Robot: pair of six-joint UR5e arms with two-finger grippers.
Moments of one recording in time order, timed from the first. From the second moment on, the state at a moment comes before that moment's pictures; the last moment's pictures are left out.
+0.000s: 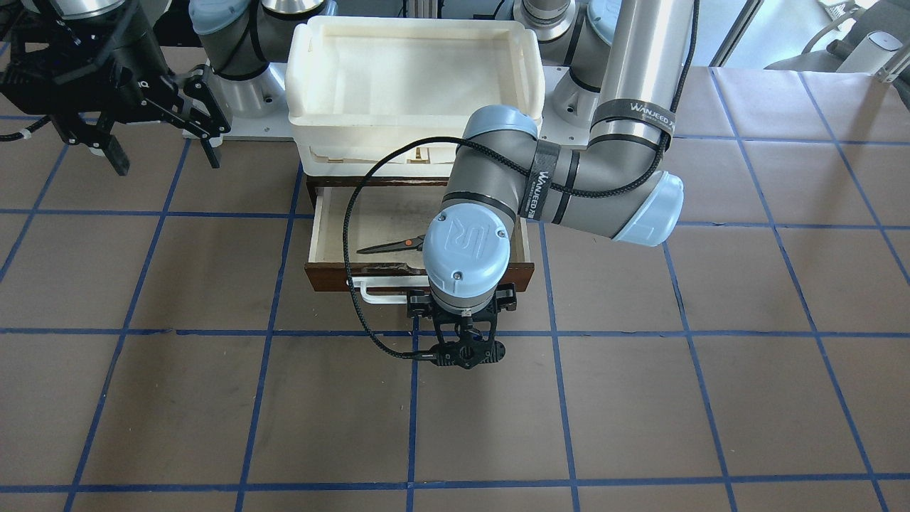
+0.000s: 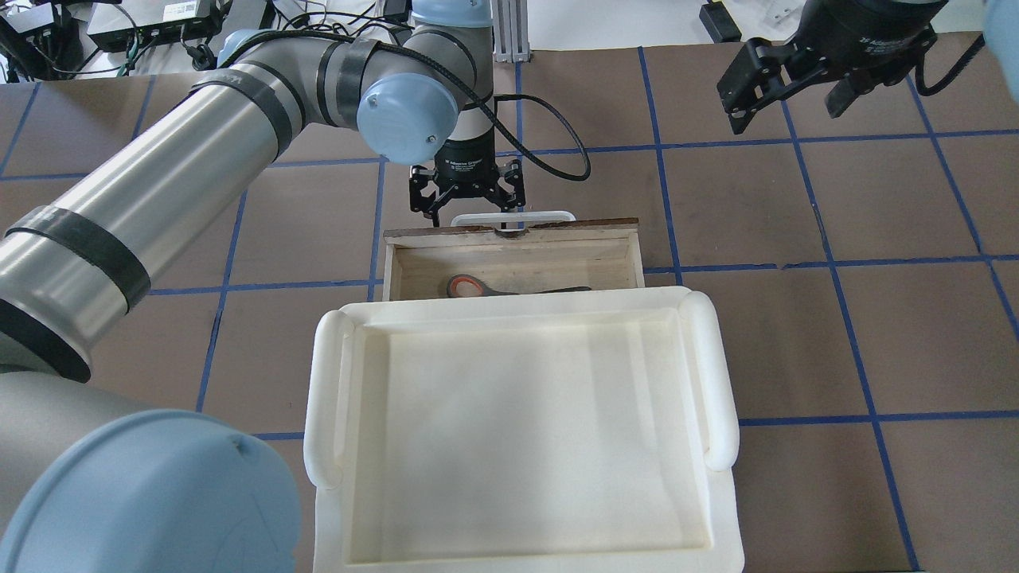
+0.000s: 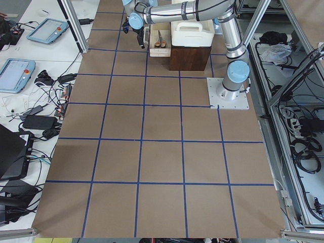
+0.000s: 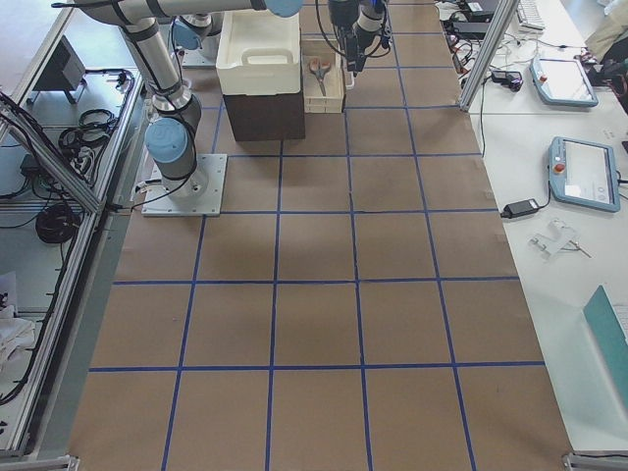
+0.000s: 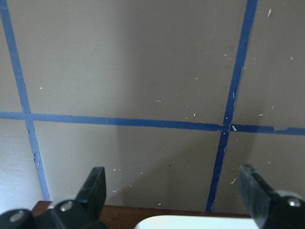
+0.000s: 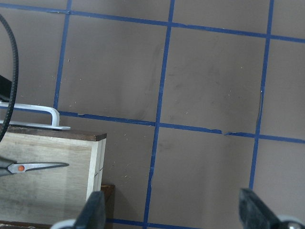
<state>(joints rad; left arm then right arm) -1.86 -2.12 -1.33 -1.50 1.56 -0.35 1.53 -1.62 1.51 -1.62 -1.55 -0.14</state>
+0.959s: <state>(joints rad) -1.88 -2.10 -1.35 -1.58 1.54 -0.40 1.54 -1.63 1.51 -1.53 -1.56 0.03</state>
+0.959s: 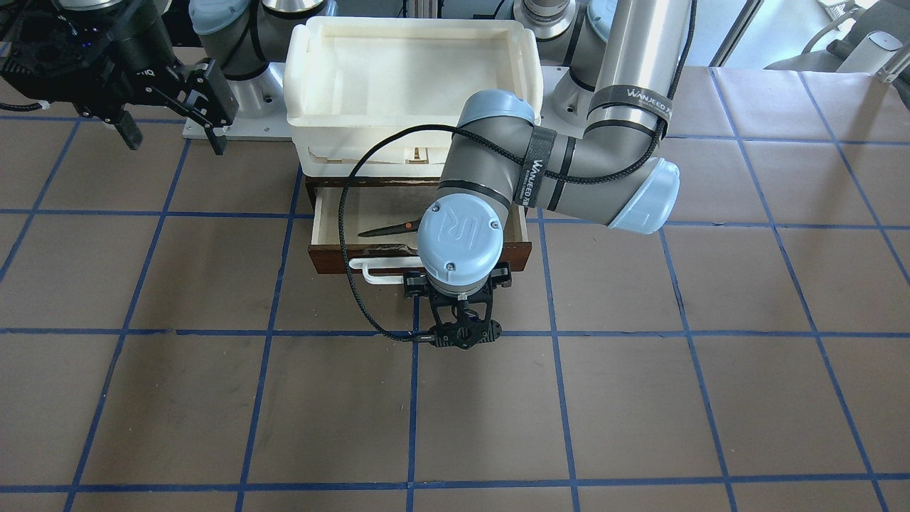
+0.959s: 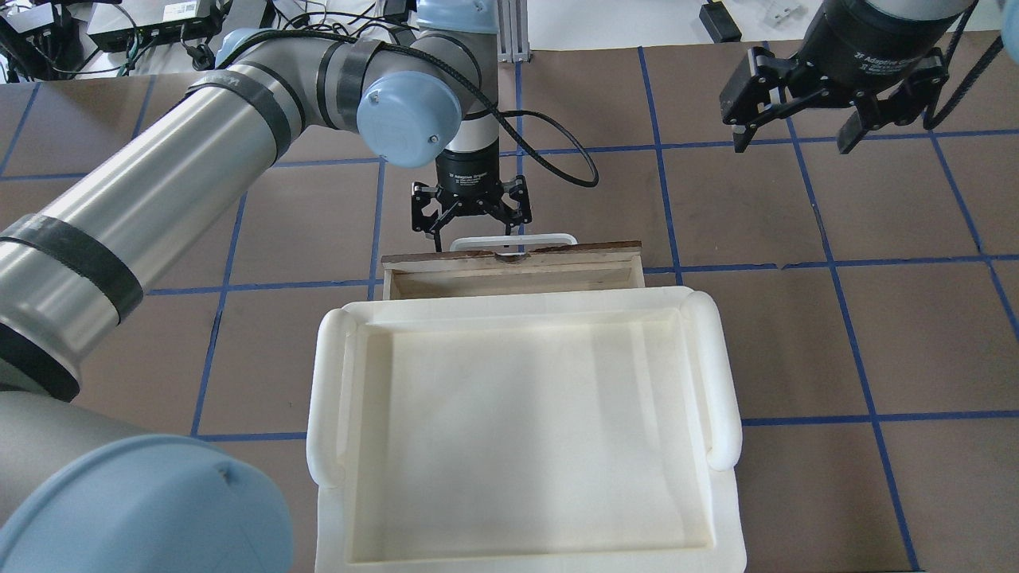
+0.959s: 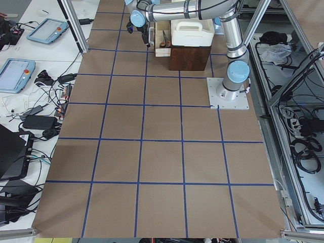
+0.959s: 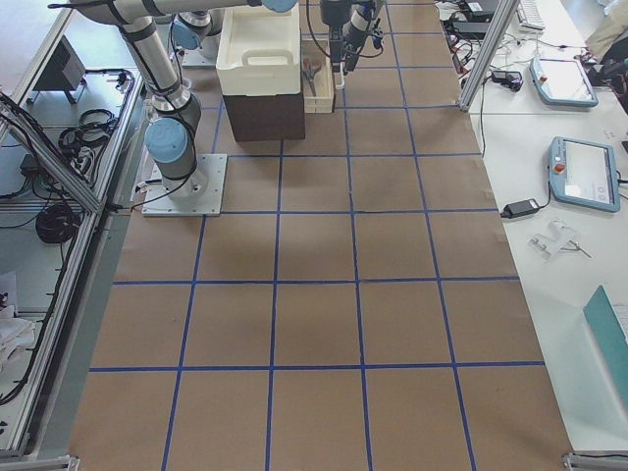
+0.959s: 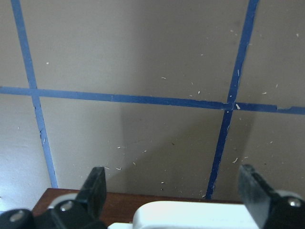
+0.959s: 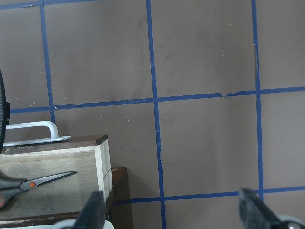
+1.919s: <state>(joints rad) -1.89 -2.09 -1.37 -1.66 1.53 -0.44 1.54 -1.63 1.51 -1.53 -1.56 0.03</state>
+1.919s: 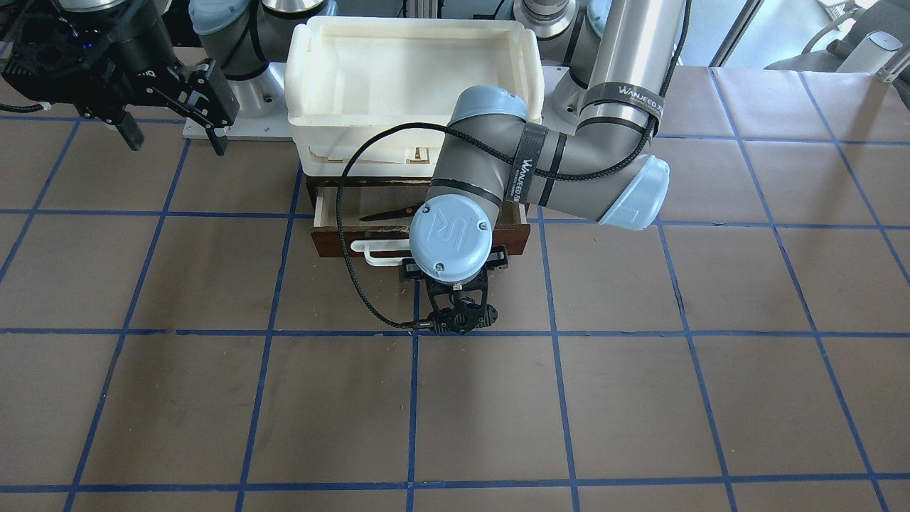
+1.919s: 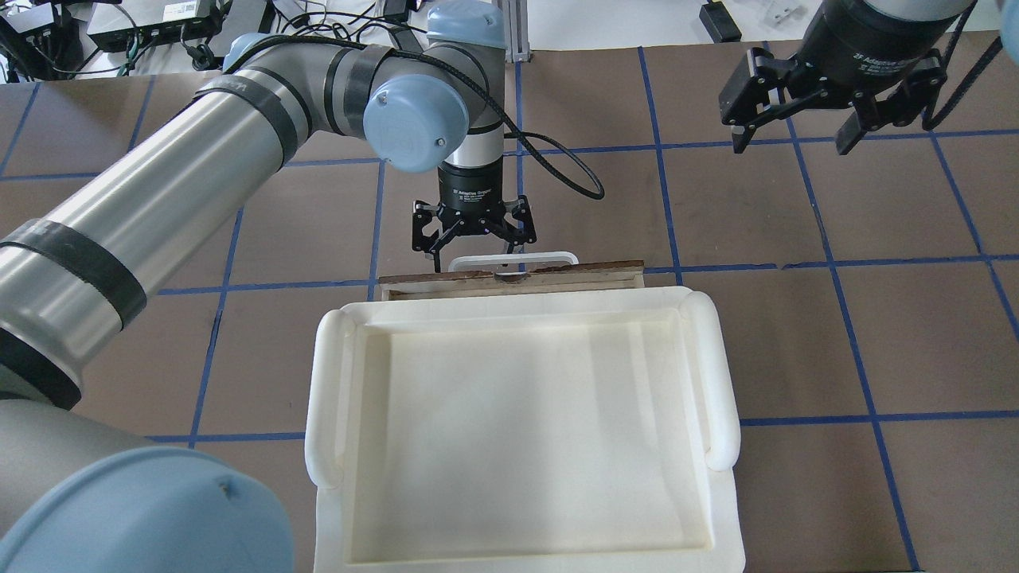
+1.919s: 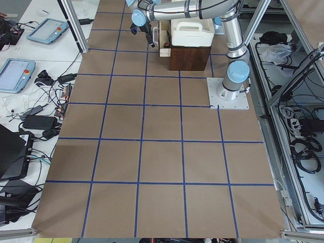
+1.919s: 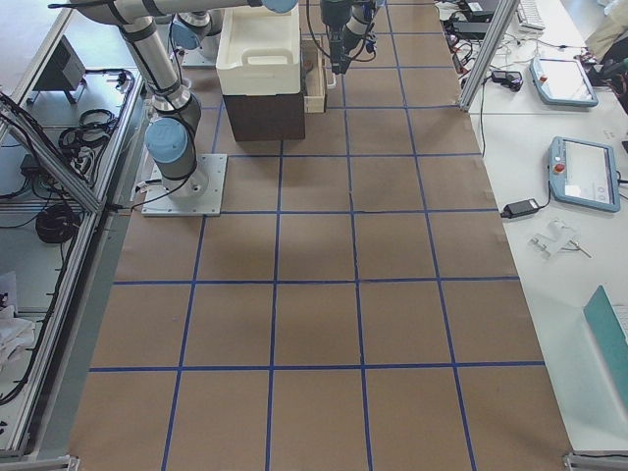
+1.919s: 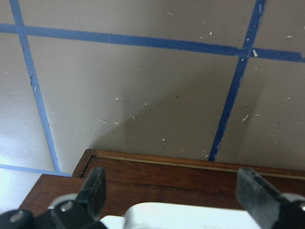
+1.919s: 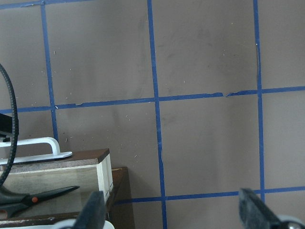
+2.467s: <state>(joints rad) -1.90 -2.09 -1.39 -1.68 1.51 -0.49 1.54 -1.63 1.51 -1.53 -1.55 0.03</state>
